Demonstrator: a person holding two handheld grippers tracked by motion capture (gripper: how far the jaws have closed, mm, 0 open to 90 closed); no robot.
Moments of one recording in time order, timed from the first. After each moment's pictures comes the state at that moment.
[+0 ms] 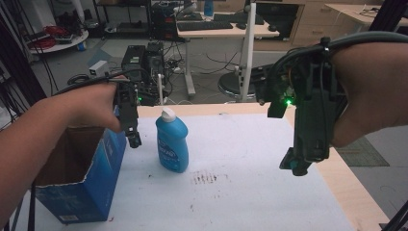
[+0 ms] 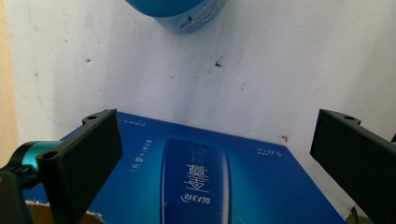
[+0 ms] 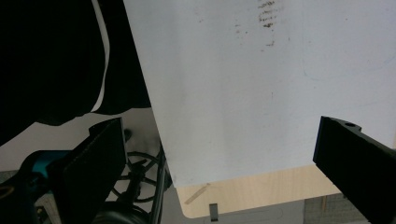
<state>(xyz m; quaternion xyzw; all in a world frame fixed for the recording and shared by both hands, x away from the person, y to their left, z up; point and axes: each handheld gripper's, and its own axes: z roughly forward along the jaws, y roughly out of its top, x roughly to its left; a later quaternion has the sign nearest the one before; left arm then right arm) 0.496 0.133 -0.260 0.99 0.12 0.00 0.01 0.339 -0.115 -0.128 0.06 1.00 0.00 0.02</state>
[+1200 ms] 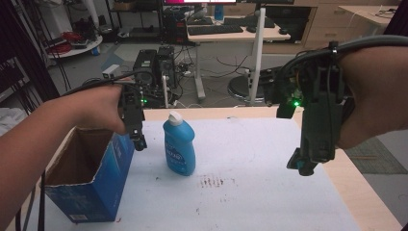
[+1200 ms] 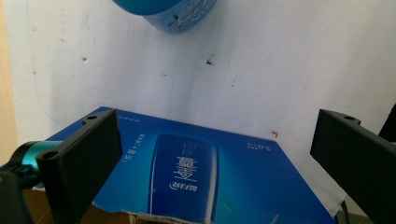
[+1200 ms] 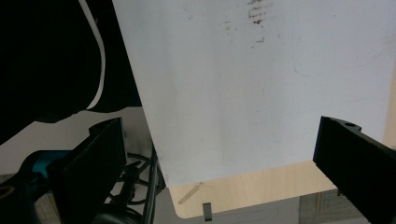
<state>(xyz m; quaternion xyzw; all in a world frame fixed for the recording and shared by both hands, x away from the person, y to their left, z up) 0.487 0.136 -0.248 0.99 0.12 -0.01 0.02 0.344 -0.124 -0.128 0.07 1.00 0.00 0.04</state>
